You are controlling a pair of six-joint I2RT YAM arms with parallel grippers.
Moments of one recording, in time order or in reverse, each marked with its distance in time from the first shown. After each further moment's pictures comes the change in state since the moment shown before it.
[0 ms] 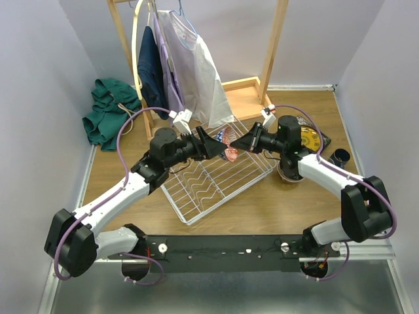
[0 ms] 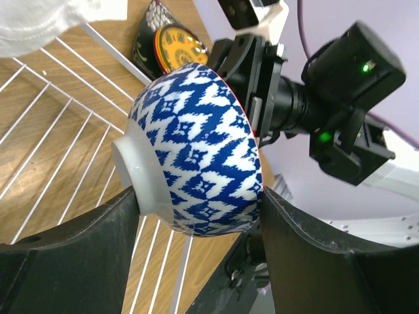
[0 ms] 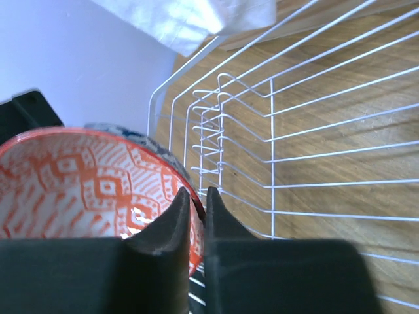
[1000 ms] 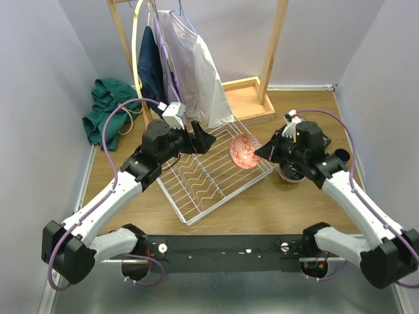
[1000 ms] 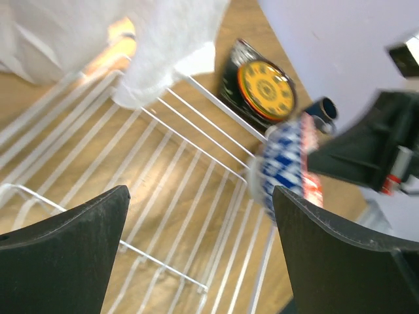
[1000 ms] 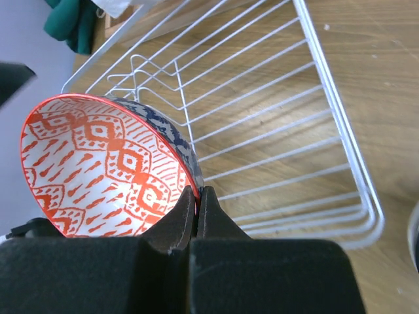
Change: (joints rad) left arm 0.060 -0.056 0.093 -0.224 -0.169 0.268; right arm -0.019 -0.349 0.051 -0.602 0.302 -0.263
